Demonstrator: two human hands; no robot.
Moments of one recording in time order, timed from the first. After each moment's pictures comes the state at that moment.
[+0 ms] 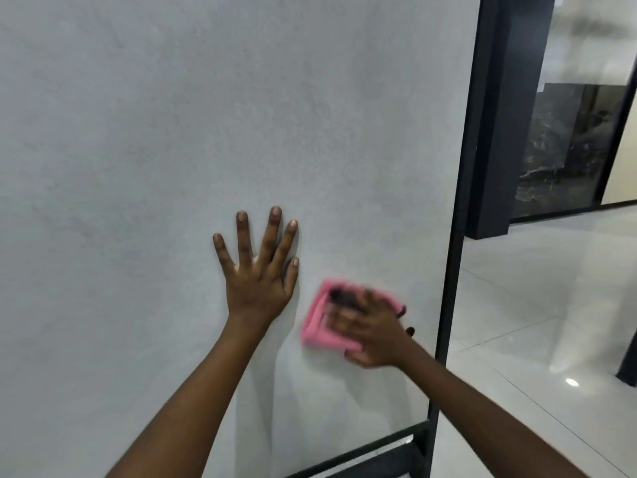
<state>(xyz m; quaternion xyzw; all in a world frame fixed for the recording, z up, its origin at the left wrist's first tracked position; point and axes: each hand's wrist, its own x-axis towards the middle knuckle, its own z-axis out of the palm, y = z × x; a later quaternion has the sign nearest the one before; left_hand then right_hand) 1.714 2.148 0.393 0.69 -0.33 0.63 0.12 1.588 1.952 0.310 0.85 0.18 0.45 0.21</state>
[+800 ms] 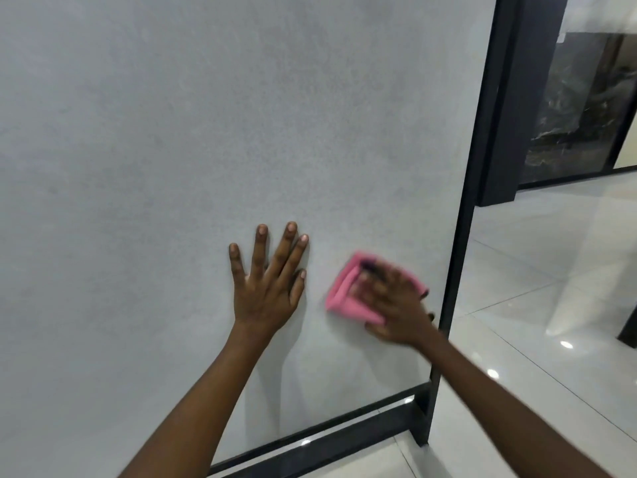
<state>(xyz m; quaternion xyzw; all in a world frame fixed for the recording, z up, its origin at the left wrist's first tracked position) 1.710 2.149 0.323 0.67 -0.39 0.62 0.11 1.578 1.919 0.259 0.84 0.13 0.50 0.15</state>
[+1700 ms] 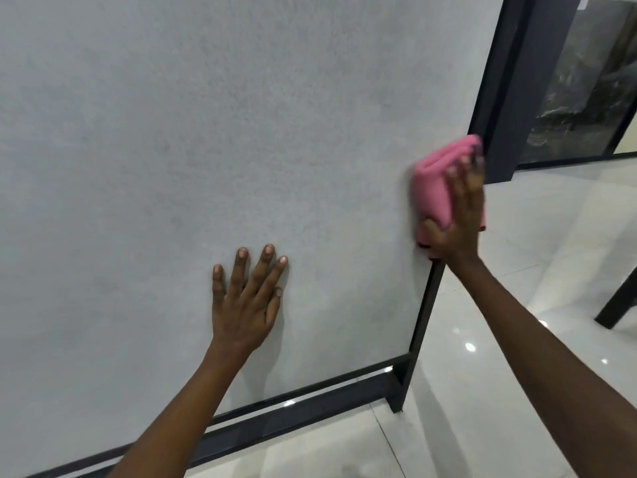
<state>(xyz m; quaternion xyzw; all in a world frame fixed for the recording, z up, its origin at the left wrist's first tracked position) 1.702 2.155 0.229 0.70 -0.41 0.58 0.12 1.543 1.827 0.325 0.78 -0.01 0.63 -0.01</state>
